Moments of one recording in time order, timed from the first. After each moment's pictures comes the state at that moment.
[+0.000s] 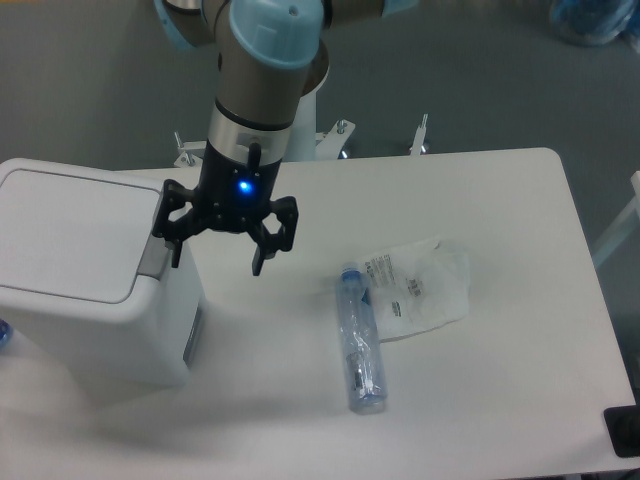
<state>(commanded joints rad) 2.30 -1.69 -1.55 -1.20 1.18 0.15</state>
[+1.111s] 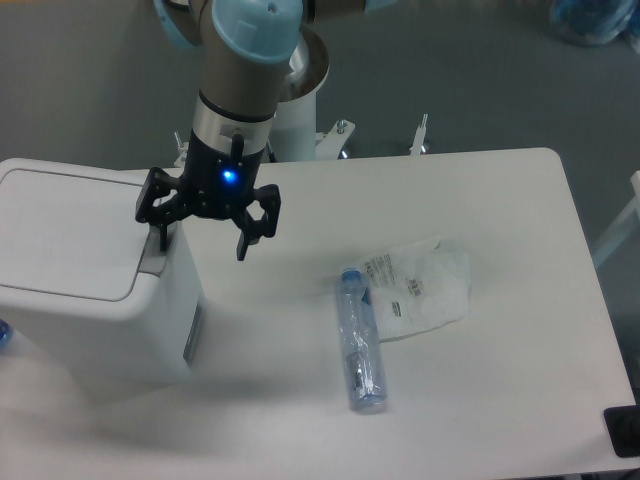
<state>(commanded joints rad) 2.30 -1.67 -1.58 -1.19 1.18 0.13</state>
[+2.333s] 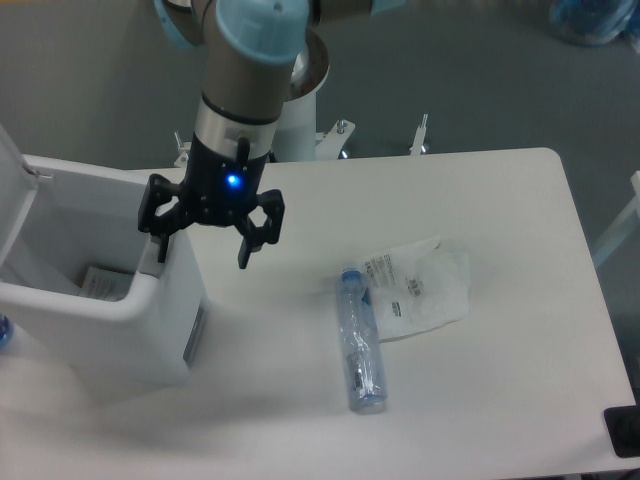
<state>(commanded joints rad) 2.38 -1.70 -1.41 -1.19 1.15 0.09</state>
